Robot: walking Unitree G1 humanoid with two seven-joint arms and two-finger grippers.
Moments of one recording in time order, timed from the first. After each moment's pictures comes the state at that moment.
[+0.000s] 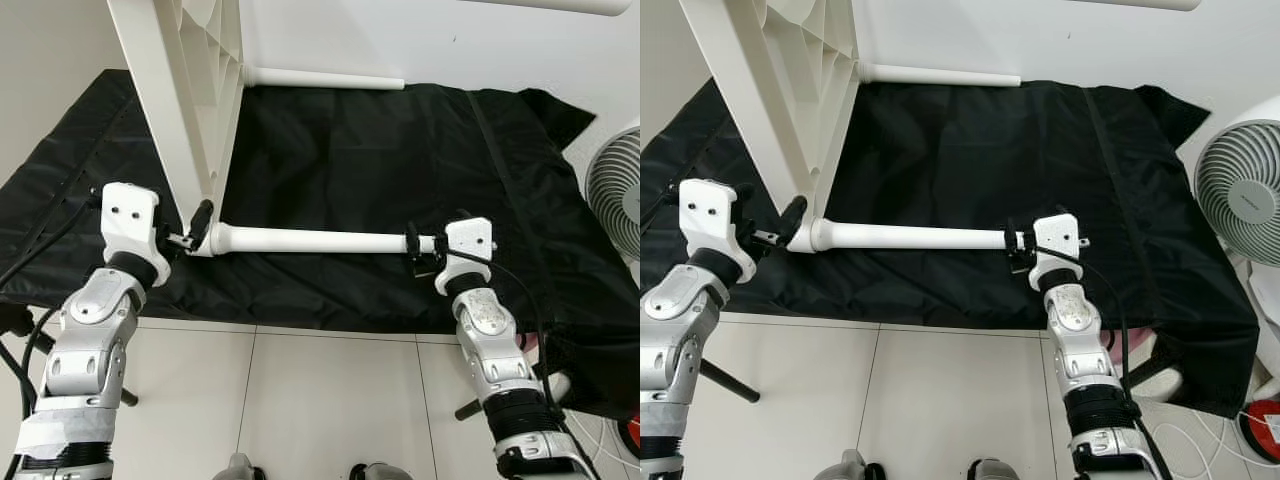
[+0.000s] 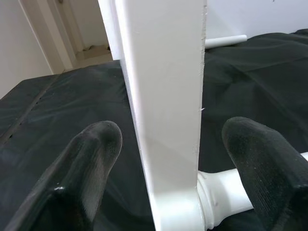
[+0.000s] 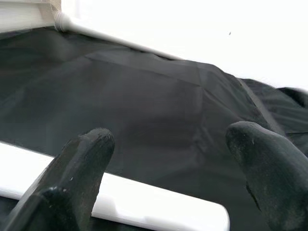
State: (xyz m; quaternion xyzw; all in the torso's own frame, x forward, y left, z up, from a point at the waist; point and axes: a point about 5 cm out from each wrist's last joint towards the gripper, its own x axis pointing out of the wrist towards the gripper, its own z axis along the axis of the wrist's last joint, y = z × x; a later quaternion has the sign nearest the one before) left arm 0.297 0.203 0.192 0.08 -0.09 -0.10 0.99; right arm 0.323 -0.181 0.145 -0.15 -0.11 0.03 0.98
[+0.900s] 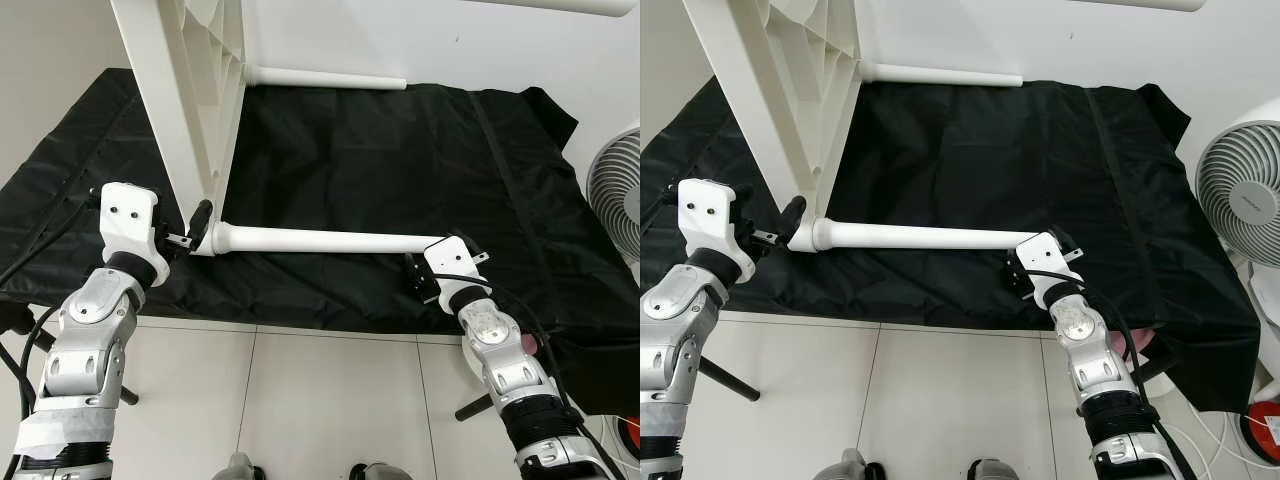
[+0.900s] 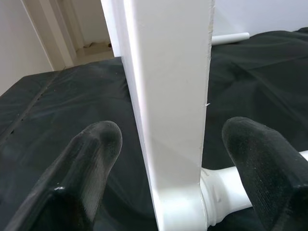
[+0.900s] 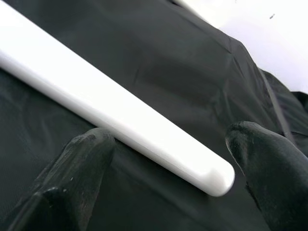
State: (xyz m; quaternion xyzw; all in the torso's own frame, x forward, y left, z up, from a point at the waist) left arm 0.297 0.204 0.192 0.07 -0.08 -0.10 0.99; right arm 0.318 -0.190 0.123 -0.31 -0.03 0.09 0.95
